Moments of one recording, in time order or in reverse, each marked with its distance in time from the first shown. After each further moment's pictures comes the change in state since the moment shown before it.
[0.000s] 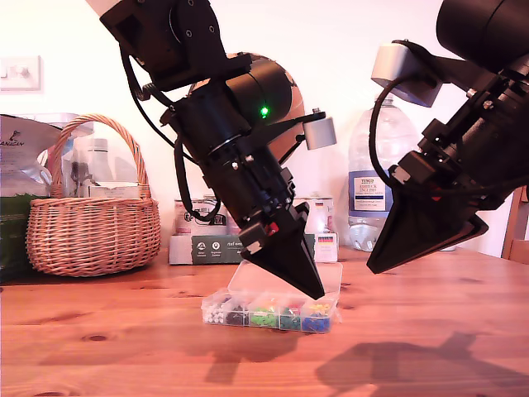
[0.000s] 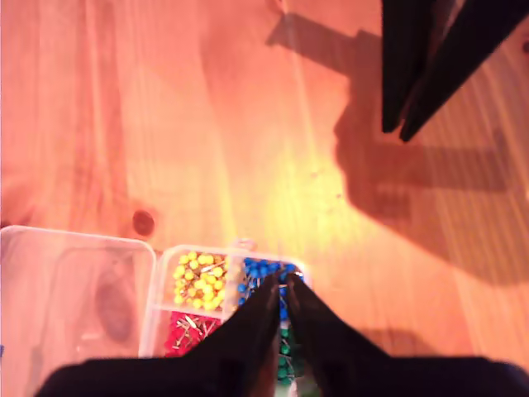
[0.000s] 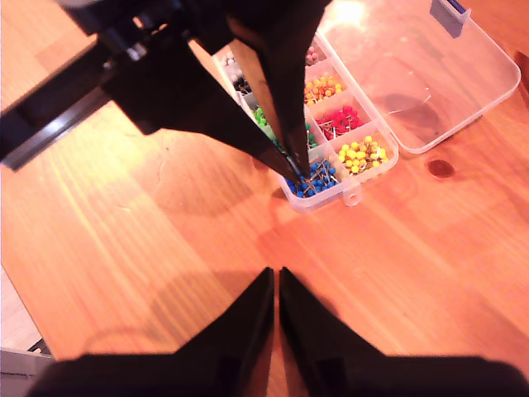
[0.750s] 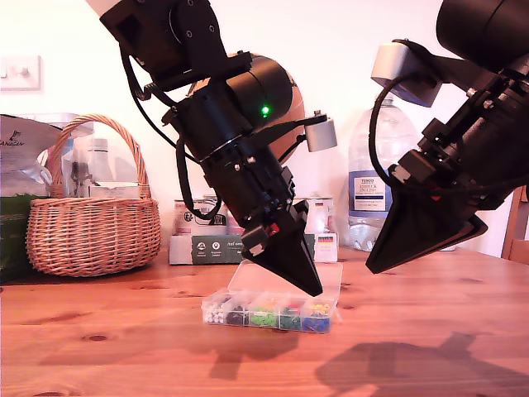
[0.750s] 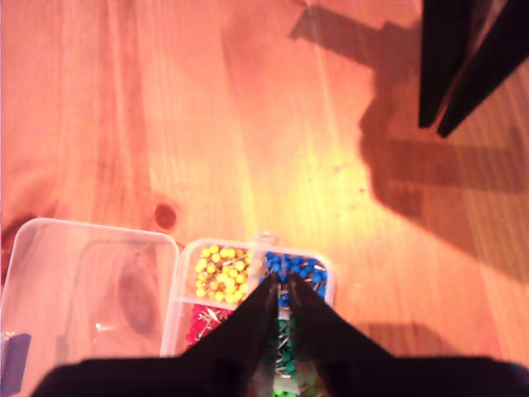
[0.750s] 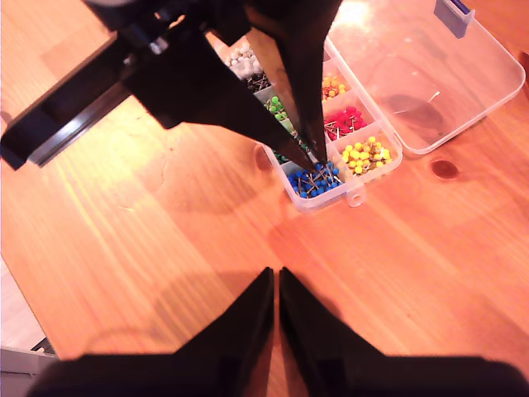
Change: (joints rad) left arm 0.000 0.000 0.000 0.022 -0.037 0.000; right arm 0.000 0.000 0.000 0.000 -0.007 0.000
